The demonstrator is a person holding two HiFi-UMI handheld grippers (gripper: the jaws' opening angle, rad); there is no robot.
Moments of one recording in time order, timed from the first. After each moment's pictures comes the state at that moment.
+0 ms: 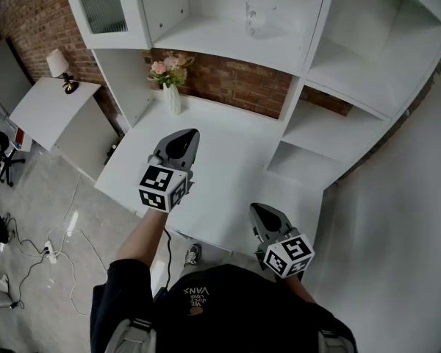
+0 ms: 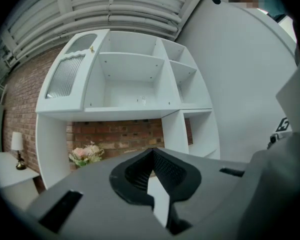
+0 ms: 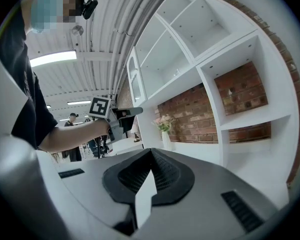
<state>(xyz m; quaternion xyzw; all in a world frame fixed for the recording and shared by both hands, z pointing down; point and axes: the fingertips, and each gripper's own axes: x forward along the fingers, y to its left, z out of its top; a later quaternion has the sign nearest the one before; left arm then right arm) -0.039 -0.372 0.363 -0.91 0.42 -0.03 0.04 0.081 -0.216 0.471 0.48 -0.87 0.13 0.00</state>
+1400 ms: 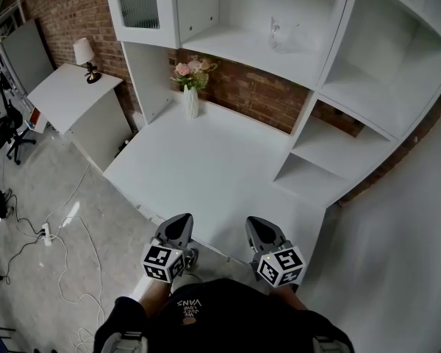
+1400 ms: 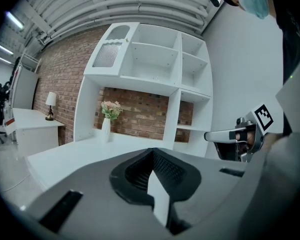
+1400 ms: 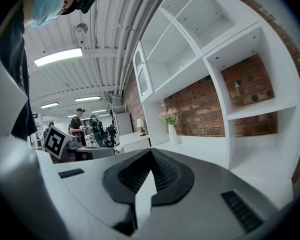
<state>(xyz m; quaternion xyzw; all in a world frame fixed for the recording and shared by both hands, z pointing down) -0.090 -0.199 0.519 -0.86 0.50 -0.04 -0.12 0.066 -0.193 0.498 0.44 -0.89 0.13 0.03</state>
